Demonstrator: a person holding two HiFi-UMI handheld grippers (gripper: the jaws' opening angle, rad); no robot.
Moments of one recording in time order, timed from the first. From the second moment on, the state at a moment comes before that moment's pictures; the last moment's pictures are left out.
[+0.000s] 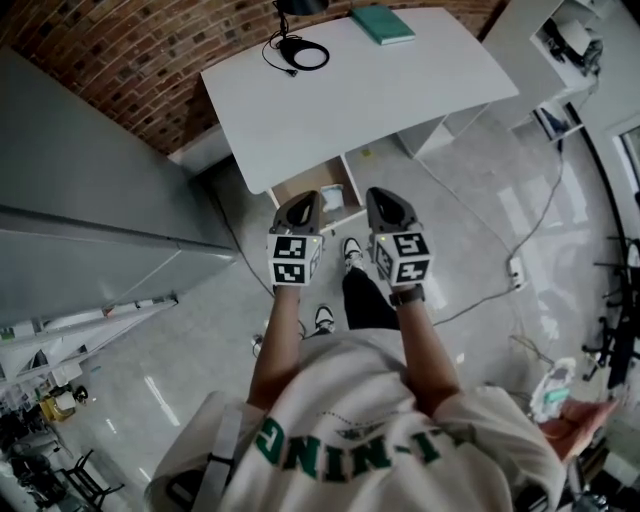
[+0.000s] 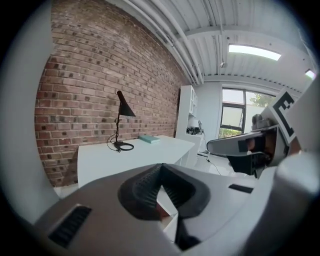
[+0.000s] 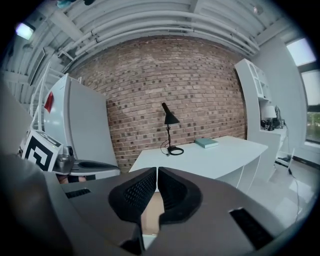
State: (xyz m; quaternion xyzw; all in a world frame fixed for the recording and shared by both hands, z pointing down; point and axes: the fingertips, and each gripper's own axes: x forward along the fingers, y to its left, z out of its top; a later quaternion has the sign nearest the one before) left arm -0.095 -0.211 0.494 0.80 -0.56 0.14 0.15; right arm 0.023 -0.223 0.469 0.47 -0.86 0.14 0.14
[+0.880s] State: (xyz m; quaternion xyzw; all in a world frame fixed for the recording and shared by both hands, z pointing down) left arm -0.062 -0.290 0.745 0.79 -0.46 0.29 0.29; right arm 0.032 -0.307 0.610 0.45 -0.85 0.21 0.19
